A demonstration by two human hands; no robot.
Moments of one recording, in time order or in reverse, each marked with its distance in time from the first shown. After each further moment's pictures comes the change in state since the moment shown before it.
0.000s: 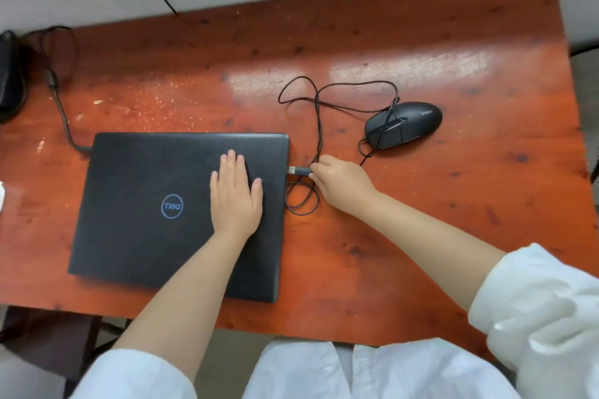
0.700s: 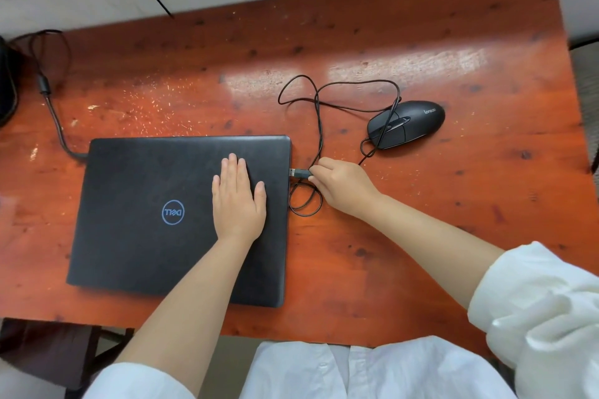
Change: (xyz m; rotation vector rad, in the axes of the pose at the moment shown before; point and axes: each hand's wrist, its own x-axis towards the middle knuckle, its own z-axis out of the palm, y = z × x) left_hand 0.000 -0.003 0.003 -0.030 0.016 0.002; right_hand -0.001 -0.002 0.005 0.110 0.265 -0.143
